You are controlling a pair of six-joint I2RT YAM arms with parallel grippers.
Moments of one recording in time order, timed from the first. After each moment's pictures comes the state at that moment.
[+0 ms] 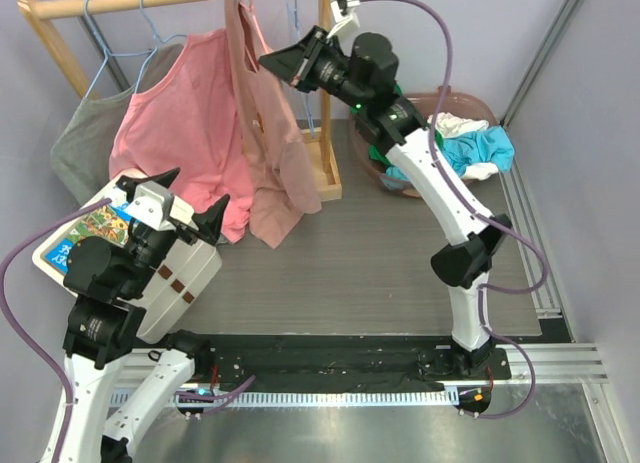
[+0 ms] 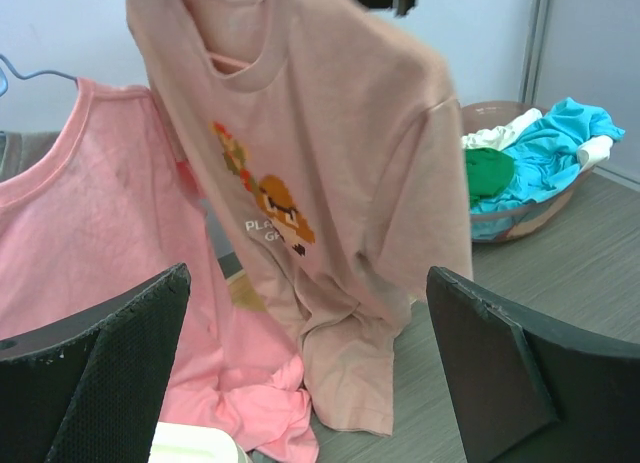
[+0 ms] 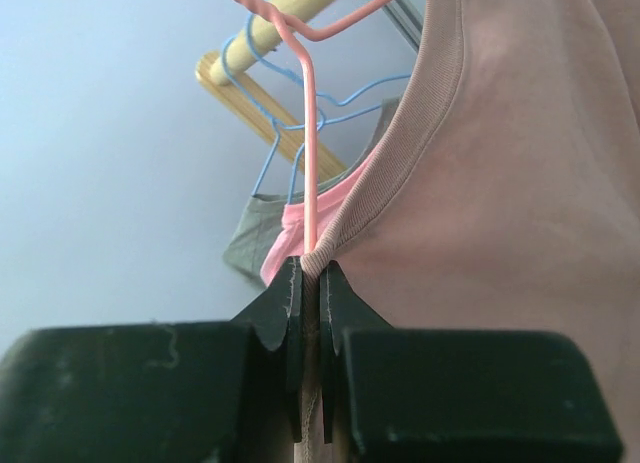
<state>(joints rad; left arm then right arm) -0.33 0.57 1.10 -0.34 0.16 0.16 0.65 2.00 2.41 -0.20 -0.28 0.81</state>
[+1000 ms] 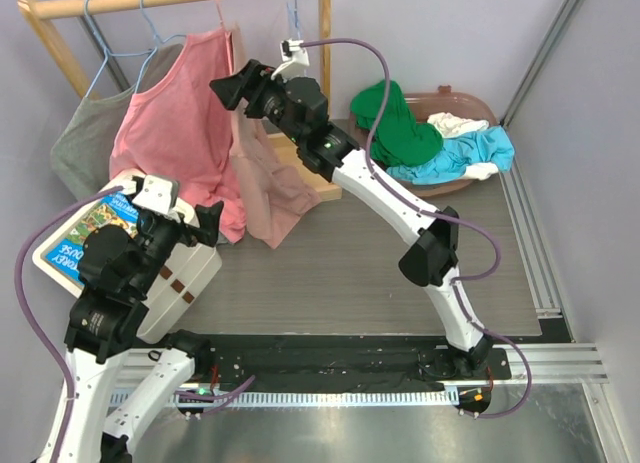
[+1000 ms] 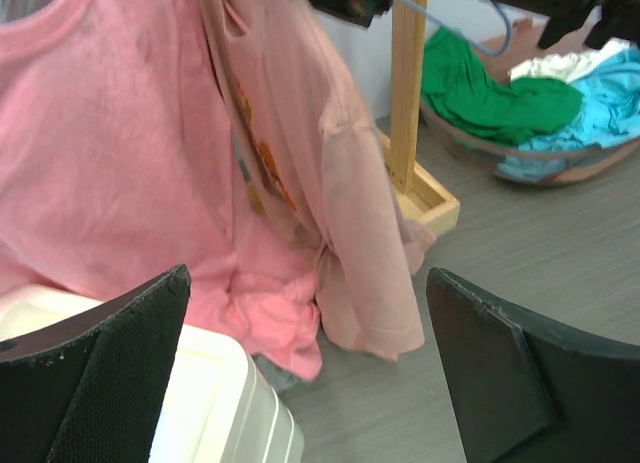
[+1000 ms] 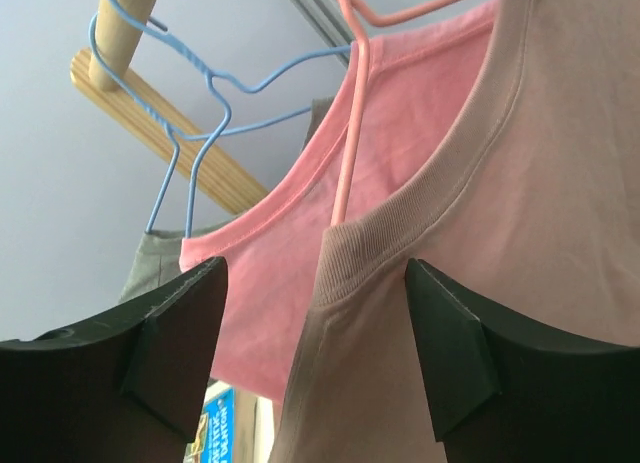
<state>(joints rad) -0.33 0.59 1.10 -0.51 0.00 0.12 0.82 2.25 2.45 0.04 0.09 0.71</state>
